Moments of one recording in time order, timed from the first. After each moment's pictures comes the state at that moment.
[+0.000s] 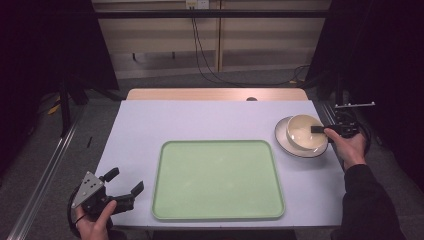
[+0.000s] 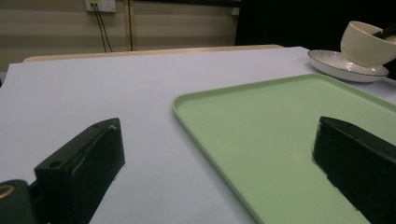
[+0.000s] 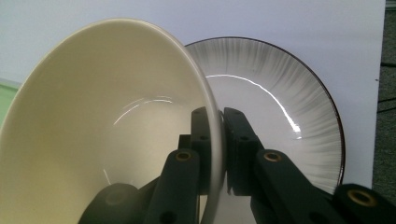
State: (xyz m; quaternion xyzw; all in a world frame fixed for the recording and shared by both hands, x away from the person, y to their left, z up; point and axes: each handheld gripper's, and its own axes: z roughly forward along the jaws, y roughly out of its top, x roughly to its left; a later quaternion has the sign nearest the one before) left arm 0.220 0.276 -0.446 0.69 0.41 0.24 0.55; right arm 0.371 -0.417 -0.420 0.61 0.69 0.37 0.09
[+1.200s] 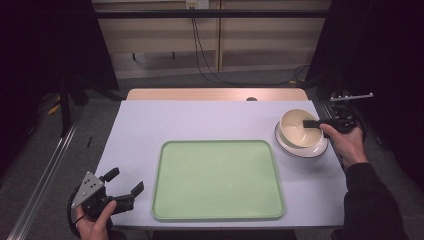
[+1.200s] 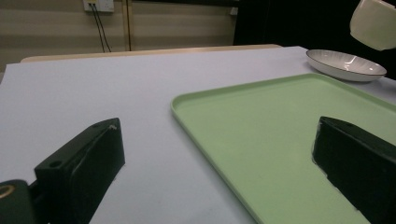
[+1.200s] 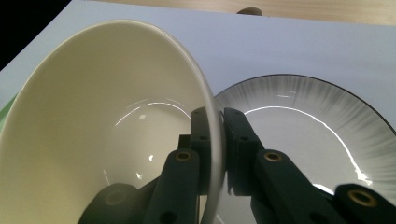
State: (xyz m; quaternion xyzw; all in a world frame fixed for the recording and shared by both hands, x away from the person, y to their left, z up) left arm 0.220 0.276 -0.445 0.69 0.40 0.24 0.55; right arm 0.363 -0.384 -0.379 0.54 0.73 0.41 0.09
